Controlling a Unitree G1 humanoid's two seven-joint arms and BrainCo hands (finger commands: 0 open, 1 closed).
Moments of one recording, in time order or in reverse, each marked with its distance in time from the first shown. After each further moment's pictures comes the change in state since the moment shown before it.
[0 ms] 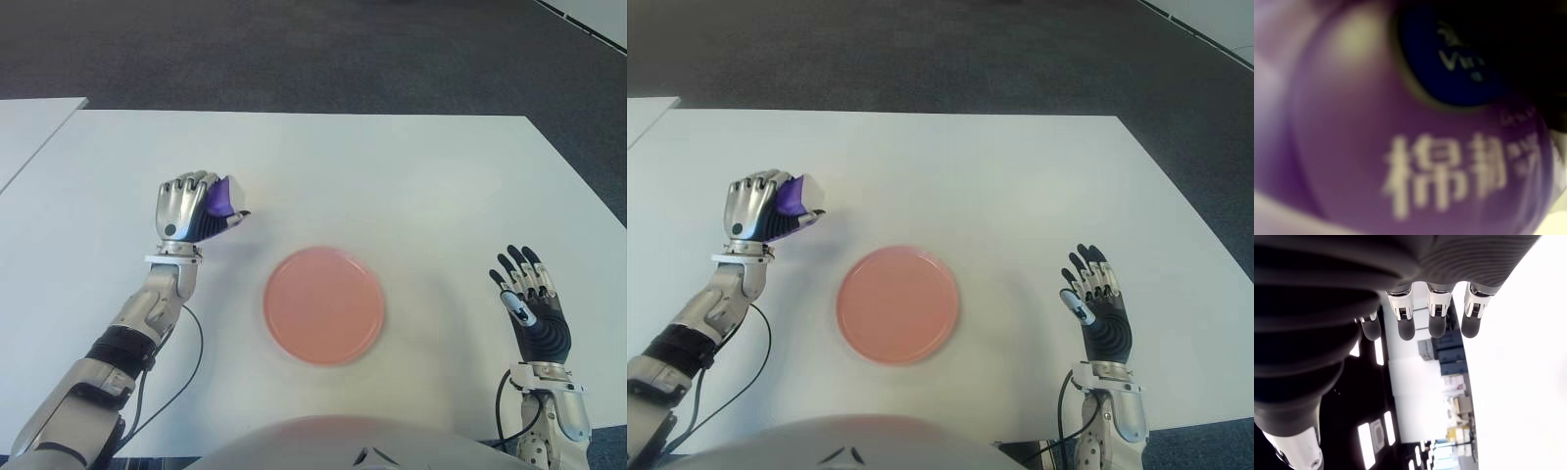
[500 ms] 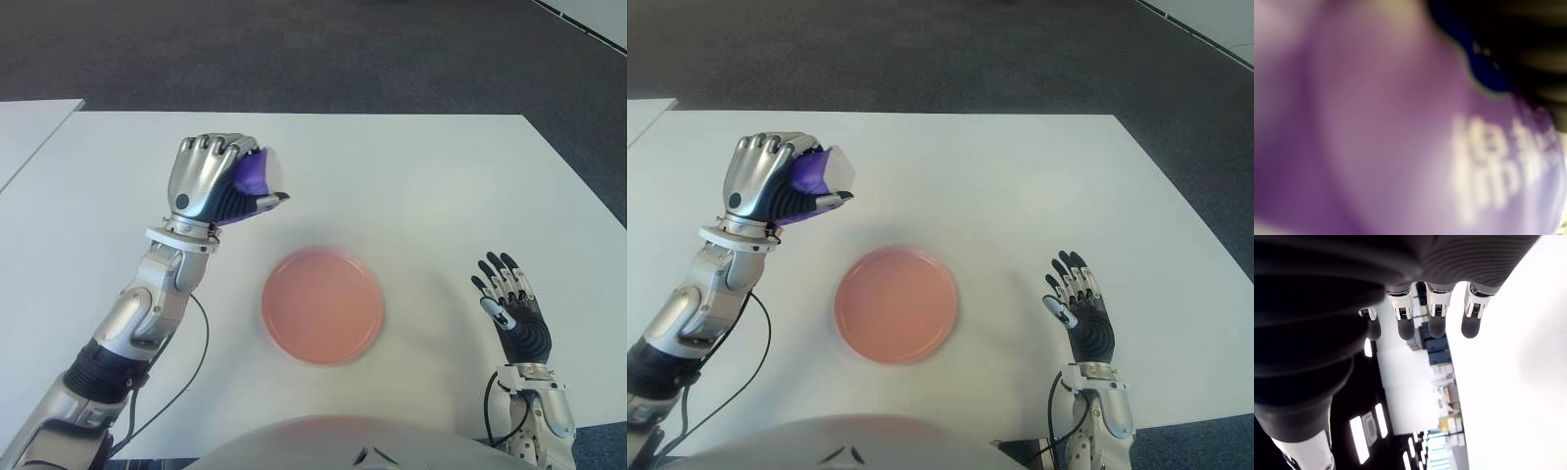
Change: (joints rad) left arm 0.064 -0.035 0.035 -0.637 0.099 0.128 -0.435; right arm -0.051 0.011 0.021 0.139 -0.004 -0.044 0.060
